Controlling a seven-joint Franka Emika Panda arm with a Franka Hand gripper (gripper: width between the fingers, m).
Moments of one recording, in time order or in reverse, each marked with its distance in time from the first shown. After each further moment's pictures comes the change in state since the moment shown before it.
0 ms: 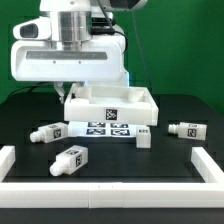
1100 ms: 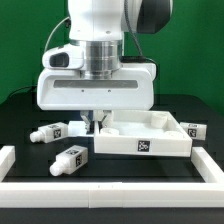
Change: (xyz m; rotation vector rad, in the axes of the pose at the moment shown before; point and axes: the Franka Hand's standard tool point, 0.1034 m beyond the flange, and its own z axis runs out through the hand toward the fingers) arm 0.055 -0.051 0.042 -0.012 -0.005 -0.047
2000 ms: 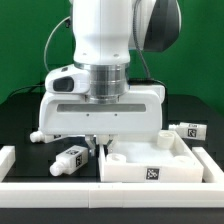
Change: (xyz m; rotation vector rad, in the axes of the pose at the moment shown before) arm 0.040 -0.010 0.028 -0.003 0.007 -0.016
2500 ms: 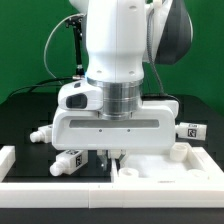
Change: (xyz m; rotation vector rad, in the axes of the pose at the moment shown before) arm 0.006 -0.018 0.018 0.003 -0.018 0.020
